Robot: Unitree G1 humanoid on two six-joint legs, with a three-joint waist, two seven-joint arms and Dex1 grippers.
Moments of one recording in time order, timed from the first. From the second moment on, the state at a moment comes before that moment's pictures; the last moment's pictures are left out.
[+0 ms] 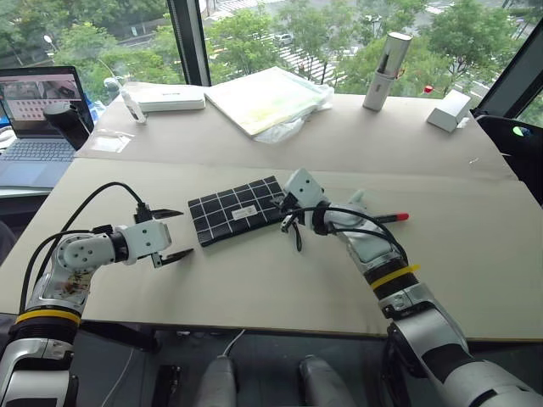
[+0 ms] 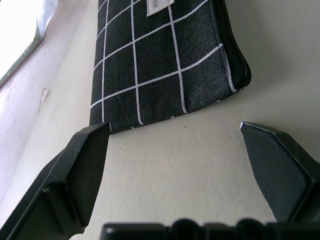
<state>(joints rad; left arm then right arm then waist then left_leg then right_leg) -0.37 0.80 -0.01 0.45 0.03 -0.47 -0.95 -0.80 -0.26 0.35 0.57 -0.07 0.13 0.63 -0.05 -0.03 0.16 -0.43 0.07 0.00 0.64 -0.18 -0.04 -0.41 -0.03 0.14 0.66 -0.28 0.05</state>
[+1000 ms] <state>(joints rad) -0.51 0.66 -0.12 0.70 0.14 -0.77 -0.77 -0.85 -0.26 0.38 0.70 -0.22 -0.04 0.61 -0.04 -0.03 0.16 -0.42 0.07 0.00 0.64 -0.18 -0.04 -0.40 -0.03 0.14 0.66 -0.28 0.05</state>
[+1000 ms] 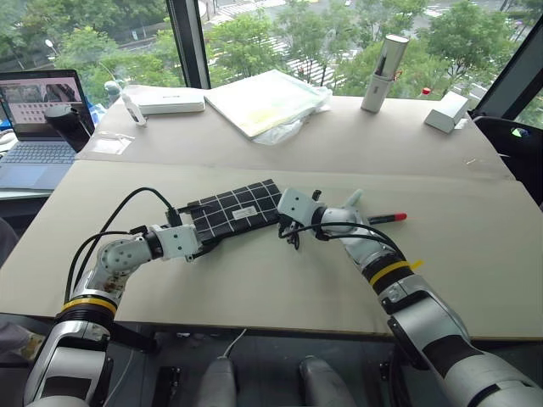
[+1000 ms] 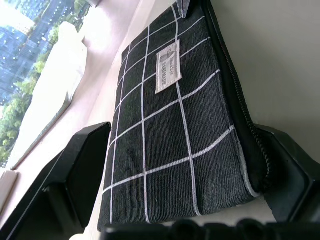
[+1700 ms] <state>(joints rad) -0.49 0.64 -0.09 0.65 -0.04 -0.56 -0.91 -0.86 -0.17 0.06 0.67 0.10 0.30 0.67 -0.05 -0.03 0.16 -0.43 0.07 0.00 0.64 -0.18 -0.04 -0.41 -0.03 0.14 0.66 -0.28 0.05</state>
